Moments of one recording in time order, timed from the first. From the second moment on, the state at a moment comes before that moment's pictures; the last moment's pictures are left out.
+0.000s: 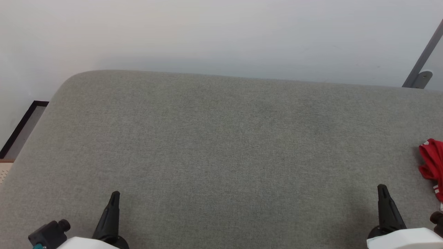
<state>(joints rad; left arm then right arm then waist) 0.08 0.21 -0.10 0.17 -0.87 -0.13 -0.16 0.09 -0.04 -0.16 0.15 0.64 0.13 -0.11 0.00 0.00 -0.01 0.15</state>
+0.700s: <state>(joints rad) 0.03 0.17 -0.05 0.19 -1.09 -0.13 -0.09 0.04 -0.04 -0.14 0.17 0.92 0.13 -0.04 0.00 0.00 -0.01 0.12</state>
